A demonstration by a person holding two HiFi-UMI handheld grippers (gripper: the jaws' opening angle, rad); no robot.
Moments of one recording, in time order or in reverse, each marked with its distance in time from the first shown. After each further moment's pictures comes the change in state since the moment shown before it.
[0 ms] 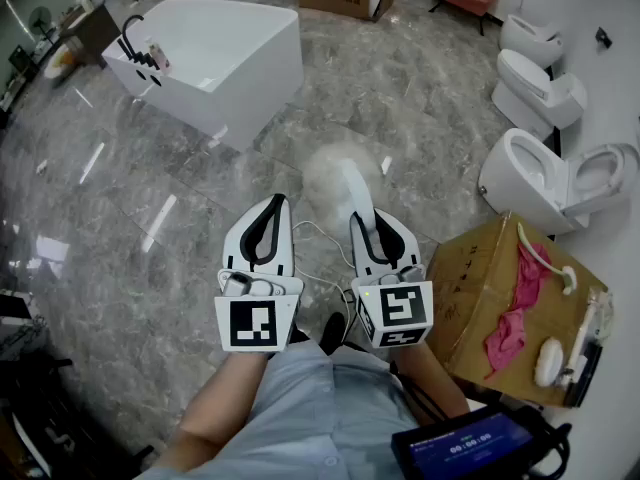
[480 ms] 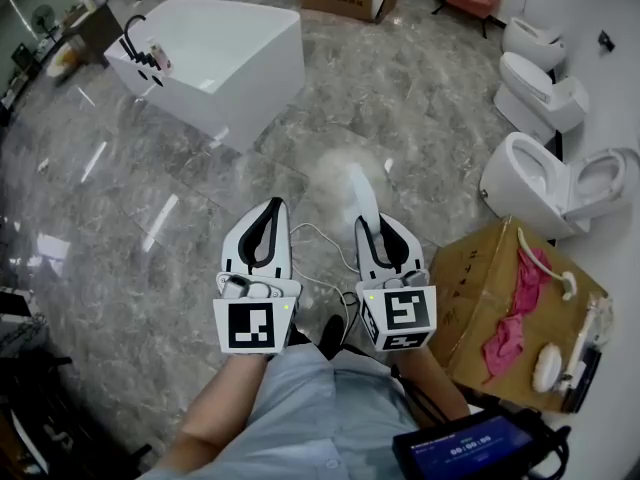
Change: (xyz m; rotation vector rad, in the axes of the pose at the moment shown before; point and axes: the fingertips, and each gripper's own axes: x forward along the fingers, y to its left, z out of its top) left arm 0.004 0.001 -0.004 -0.004 0.012 0.018; right arm -0.002 -0.013 -0.004 0.009 0.007 -0.008
